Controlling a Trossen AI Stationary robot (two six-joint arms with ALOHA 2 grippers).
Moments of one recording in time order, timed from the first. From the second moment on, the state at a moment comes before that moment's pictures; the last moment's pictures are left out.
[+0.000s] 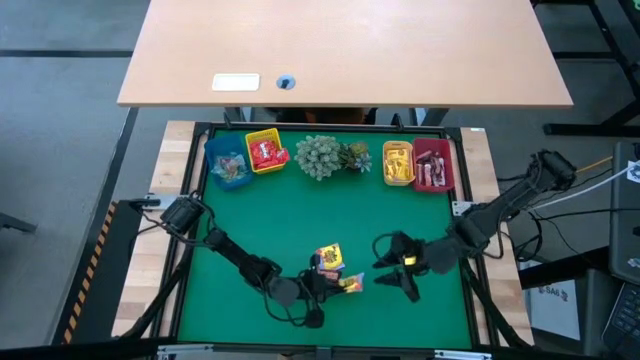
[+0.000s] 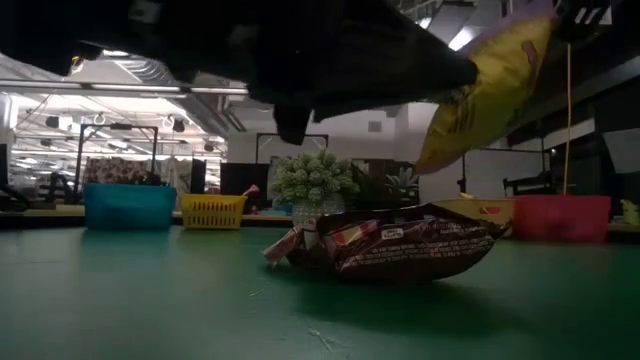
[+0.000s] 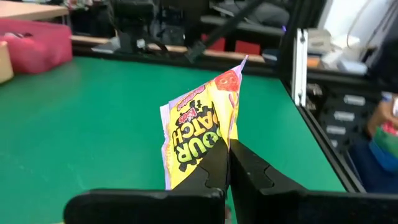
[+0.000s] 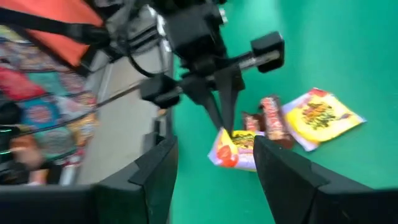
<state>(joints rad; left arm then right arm) -0.55 2.13 1.08 0.82 -0.59 -0.26 0.64 1.20 0.83 -0.15 0.27 0.80</state>
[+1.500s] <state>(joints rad) -0.50 2.13 1.08 0.94 -0.56 -0.31 0.67 1.43 0.83 -0.05 0.35 0.64</state>
